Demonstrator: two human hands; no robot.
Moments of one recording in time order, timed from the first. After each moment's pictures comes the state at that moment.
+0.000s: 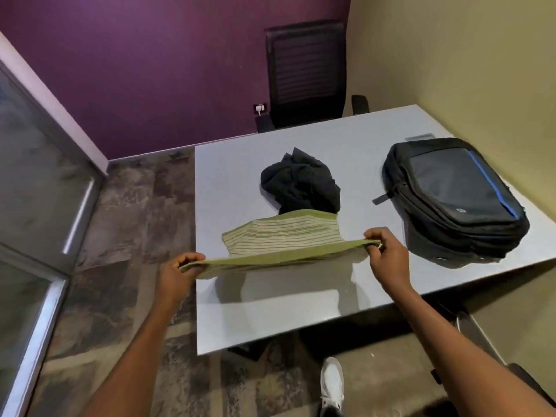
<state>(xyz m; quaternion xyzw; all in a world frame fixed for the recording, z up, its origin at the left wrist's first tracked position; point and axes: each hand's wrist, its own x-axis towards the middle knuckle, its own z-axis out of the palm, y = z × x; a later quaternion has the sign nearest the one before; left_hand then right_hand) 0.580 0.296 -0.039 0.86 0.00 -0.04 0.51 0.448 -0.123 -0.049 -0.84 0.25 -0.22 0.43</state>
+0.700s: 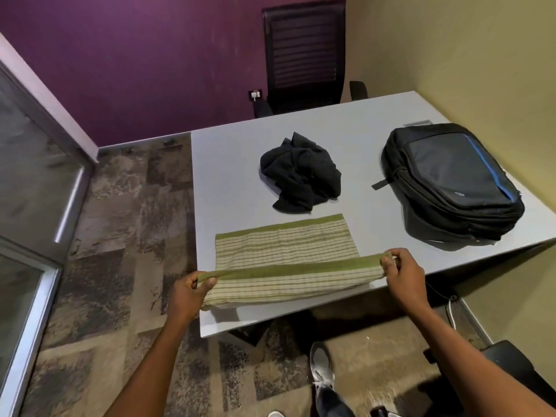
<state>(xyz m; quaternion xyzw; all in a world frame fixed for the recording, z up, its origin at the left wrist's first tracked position) 0.528 0.320 -0.099 0.85 0.02 -0.11 0.51 0.377 -0.118 -0.097 -0.84 0.34 -0.15 0.39</state>
